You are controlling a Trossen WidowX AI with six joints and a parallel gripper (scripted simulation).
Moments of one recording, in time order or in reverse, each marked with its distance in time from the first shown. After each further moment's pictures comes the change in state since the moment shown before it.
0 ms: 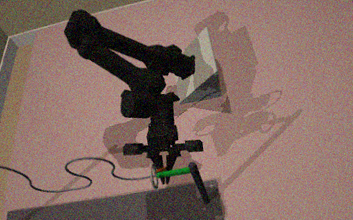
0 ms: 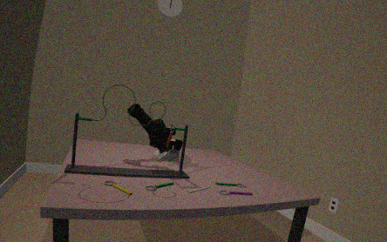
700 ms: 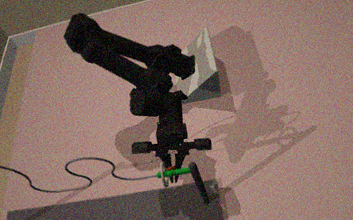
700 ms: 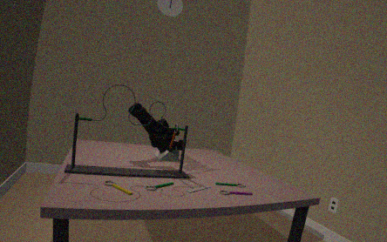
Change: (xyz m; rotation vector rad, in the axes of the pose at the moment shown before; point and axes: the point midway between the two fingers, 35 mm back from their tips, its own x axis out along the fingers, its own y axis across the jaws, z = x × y) arm -0.003 0.021 0.000 0.002 -0.002 0.001
